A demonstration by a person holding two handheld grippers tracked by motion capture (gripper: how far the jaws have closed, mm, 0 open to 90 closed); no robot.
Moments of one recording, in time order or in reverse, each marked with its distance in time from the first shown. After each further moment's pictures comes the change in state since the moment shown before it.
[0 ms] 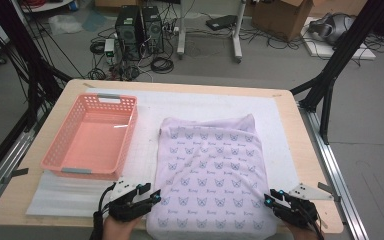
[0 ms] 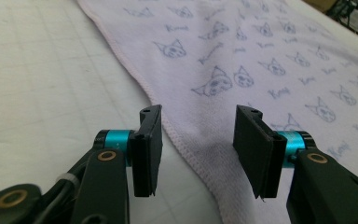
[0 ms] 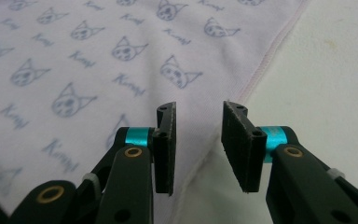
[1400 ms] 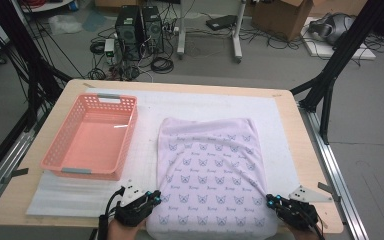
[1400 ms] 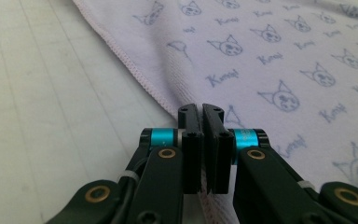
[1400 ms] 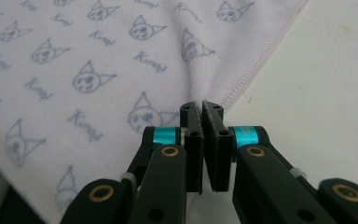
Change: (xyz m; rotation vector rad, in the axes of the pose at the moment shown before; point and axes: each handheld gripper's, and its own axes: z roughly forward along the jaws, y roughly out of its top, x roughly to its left) left arm -0.016 -0.010 -0.009 0.044 0.047 0.068; right arm 0.002 -0.009 -0.007 0.024 0.039 -0.013
